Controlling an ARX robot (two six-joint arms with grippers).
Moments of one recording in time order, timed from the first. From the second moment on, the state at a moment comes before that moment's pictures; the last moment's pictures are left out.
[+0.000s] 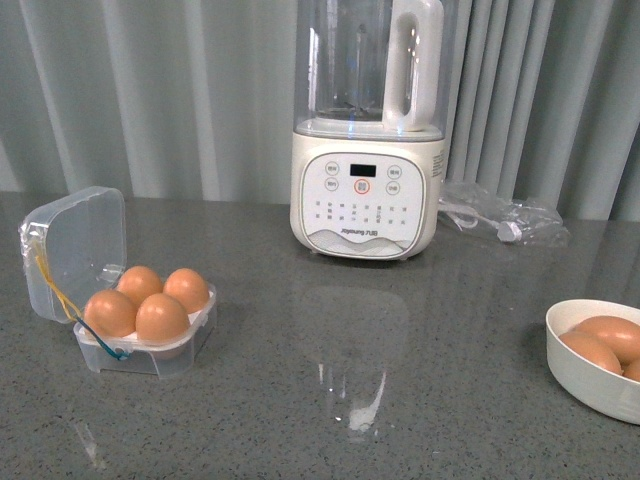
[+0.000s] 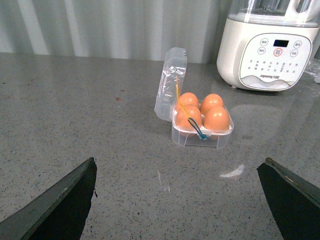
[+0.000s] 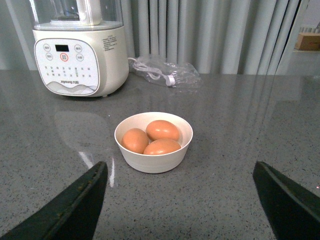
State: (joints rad) left arm 0.00 0.00 0.03 0.00 0.00 0.00; right arm 0.00 0.00 0.01 0.00 0.00 -0.01
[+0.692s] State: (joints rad) left arm -0.08 0.42 0.22 -0.07 -0.15 -0.16; right arm 0.00 0.00 0.01 0.00 0.00 -0.01
